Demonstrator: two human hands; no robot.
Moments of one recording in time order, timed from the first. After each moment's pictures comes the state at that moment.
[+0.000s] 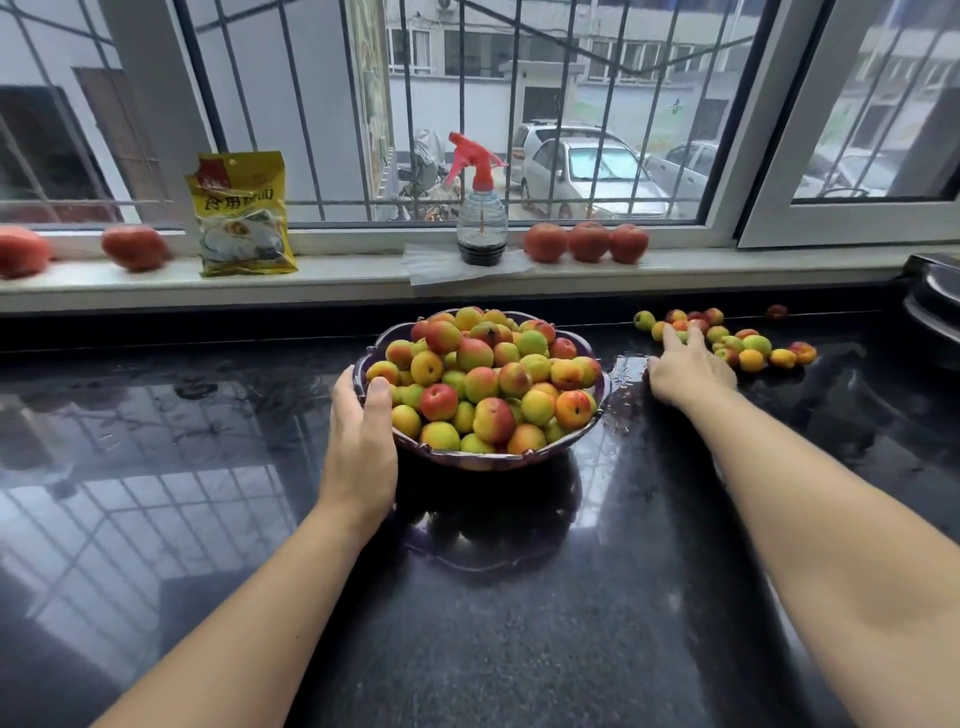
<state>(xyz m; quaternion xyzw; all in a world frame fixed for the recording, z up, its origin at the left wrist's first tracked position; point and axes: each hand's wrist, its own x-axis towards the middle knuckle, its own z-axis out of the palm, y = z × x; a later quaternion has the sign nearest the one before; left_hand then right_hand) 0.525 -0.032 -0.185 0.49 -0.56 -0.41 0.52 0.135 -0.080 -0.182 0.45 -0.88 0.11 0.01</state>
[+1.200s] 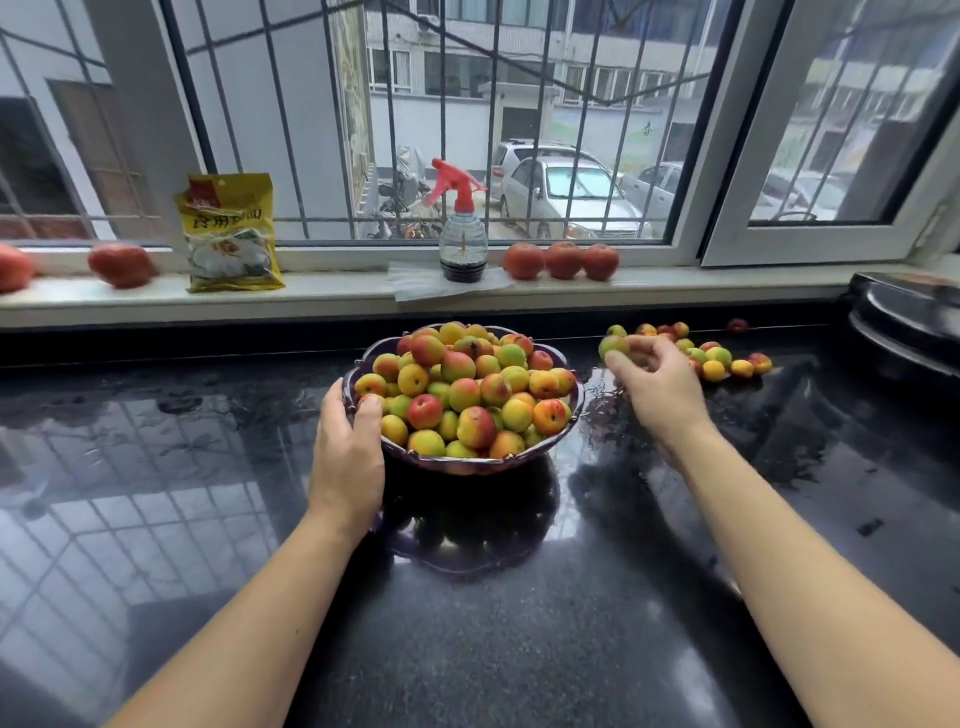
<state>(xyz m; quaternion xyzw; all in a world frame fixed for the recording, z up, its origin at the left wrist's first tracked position) 0.526 -0.029 -0.182 0.49 -0.56 -0.39 0.55 0.200 -0.012 -0.160 0.45 -0.65 0.59 -0.16</state>
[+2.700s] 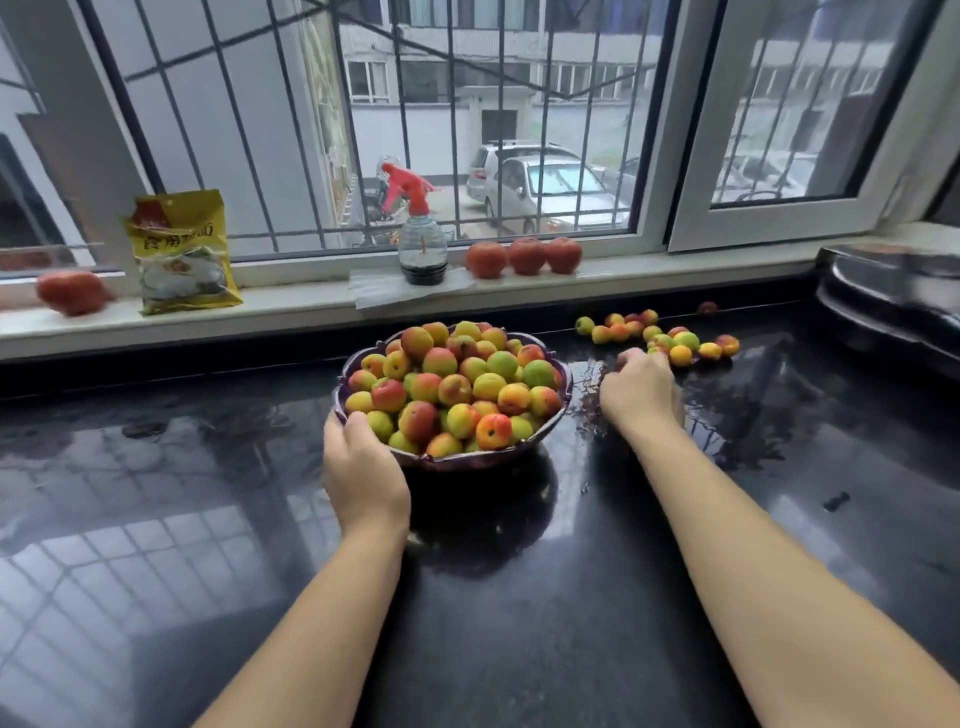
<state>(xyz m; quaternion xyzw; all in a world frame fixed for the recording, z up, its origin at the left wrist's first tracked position) 0.454 -0.011 -0.187 0.55 -0.40 -0.41 0.62 0.174 -0.013 -0.170 0.37 -0.86 0.35 -0.02</state>
